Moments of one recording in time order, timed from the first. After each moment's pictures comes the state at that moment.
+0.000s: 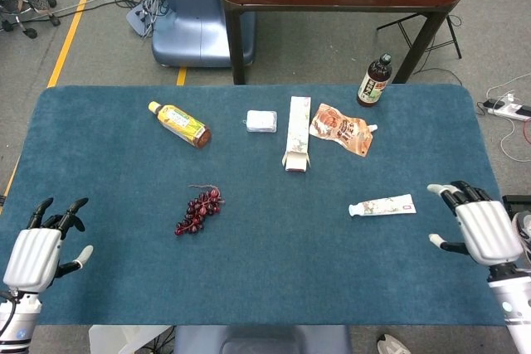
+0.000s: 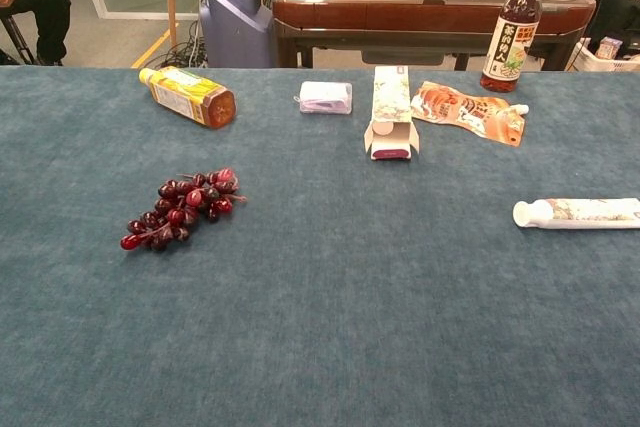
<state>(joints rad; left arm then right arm) -0.14 -1.06 -0.05 -1.90 1.50 1.48 0.21 0.20 -0.88 0.09 -1.89 -1.46 1.32 -0.21</state>
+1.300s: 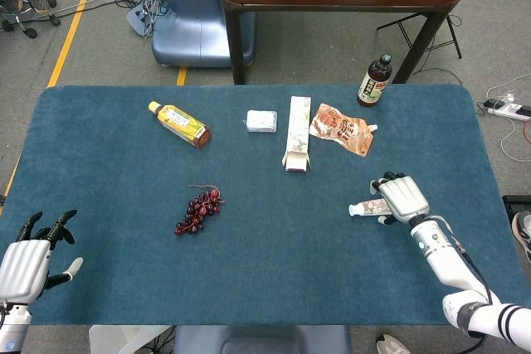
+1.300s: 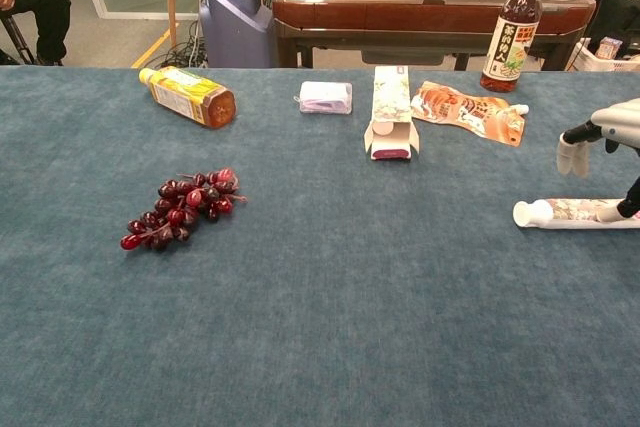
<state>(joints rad) -0.09 -1.03 -0.02 -1.91 1.48 1.49 0.18 0.55 -1.34 0.09 -1.34 -1.24 0.88 -0.30</state>
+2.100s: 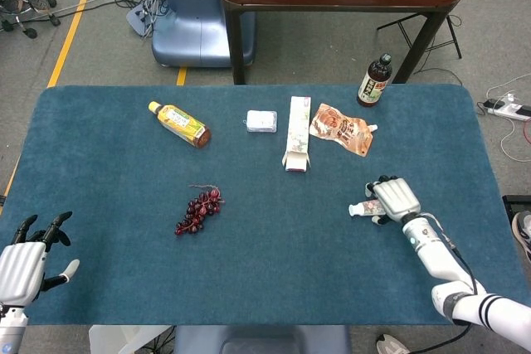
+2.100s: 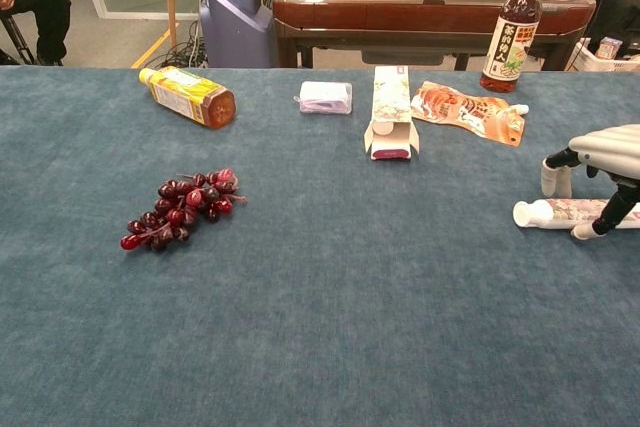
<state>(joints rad) -0.07 -1.02 -0.02 -1.91 1.46 1.49 0.18 0.59 -1.45 0.07 -1.17 -1.24 0.80 -0.21</state>
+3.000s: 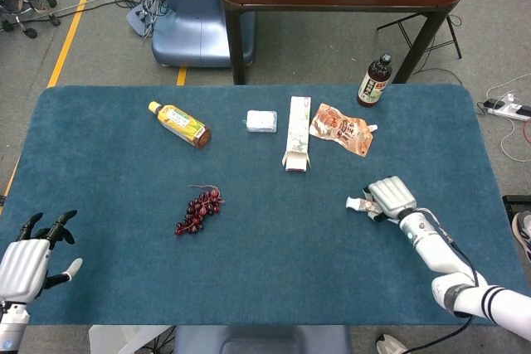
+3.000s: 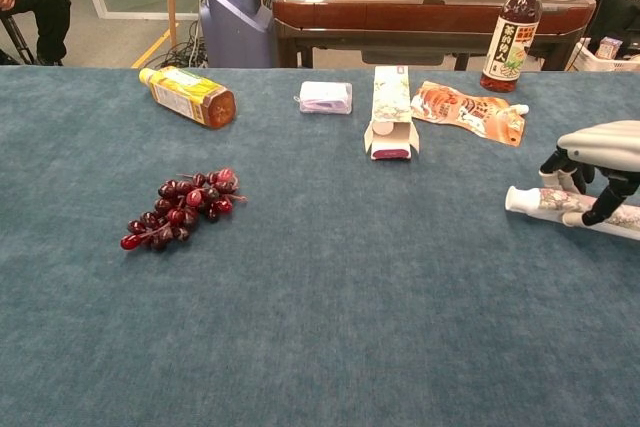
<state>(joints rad) -0.10 -1.00 -0.03 -1.92 1.47 1.44 0.15 0.65 -1.38 0.08 -1.25 -1.19 0.69 -0.23</state>
